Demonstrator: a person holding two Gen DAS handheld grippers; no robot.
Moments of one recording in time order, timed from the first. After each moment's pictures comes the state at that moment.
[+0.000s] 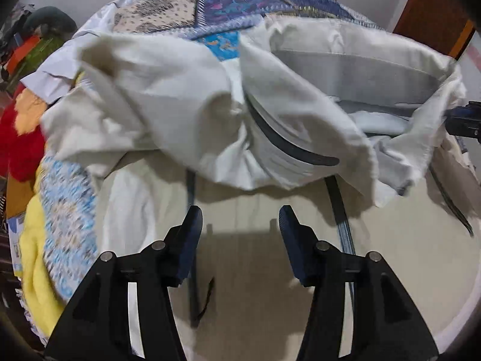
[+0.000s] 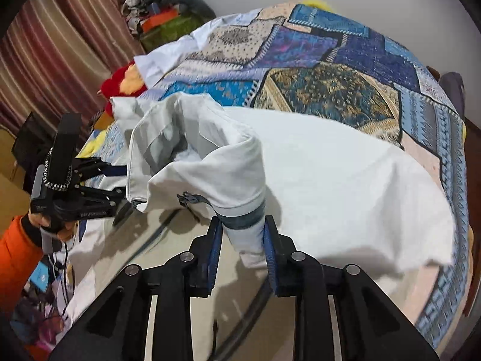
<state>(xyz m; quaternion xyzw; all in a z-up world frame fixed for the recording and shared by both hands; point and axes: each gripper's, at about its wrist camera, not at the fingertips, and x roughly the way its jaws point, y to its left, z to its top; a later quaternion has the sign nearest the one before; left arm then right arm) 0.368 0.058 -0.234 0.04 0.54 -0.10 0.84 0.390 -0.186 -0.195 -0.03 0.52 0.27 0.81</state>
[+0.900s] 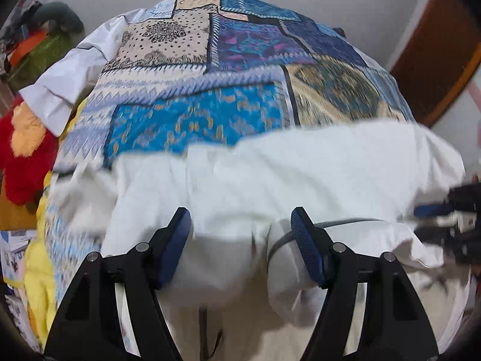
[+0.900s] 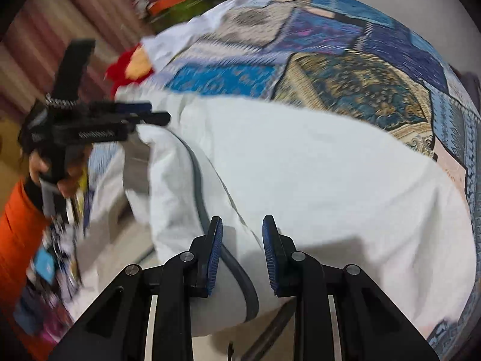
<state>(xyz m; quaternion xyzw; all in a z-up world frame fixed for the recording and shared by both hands) 0.418 0.085 -0.216 0.00 0.51 -0.11 0.86 0.409 -0.149 -0.214 -0.06 0.55 0.30 0.78</state>
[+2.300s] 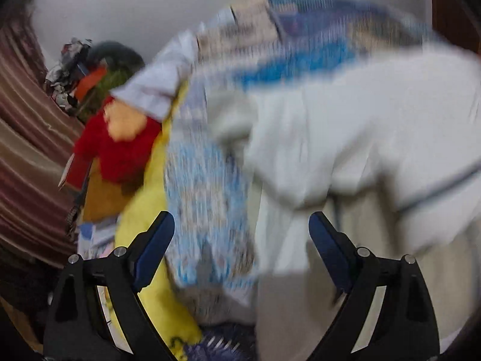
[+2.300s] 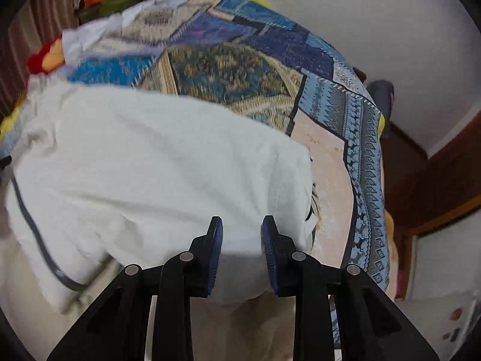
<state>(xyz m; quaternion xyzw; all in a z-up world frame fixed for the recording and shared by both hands) 0.328 0.162 -0.228 0.15 0.44 0.04 0.88 0.402 -0.242 -0.209 -0.14 0.51 0.09 0.85</state>
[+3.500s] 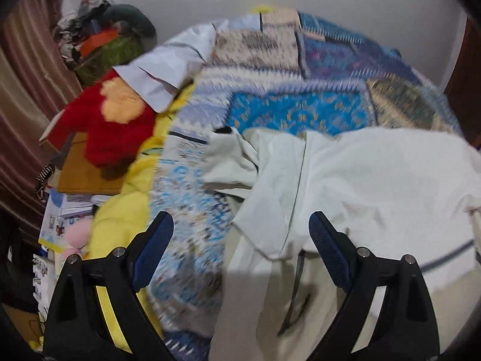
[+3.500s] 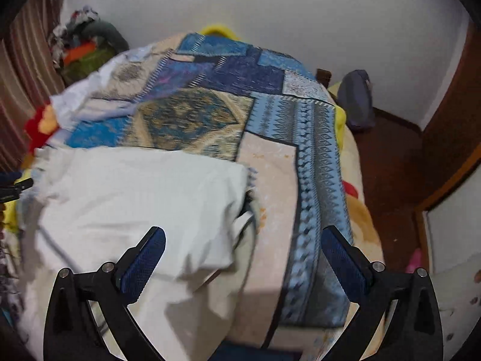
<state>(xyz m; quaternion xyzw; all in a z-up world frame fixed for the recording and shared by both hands) 0.347 0.172 -0.195 0.01 0.46 0.05 0.89 0.371 -0.305 -0.156 -0.04 0.46 0.06 0.88</state>
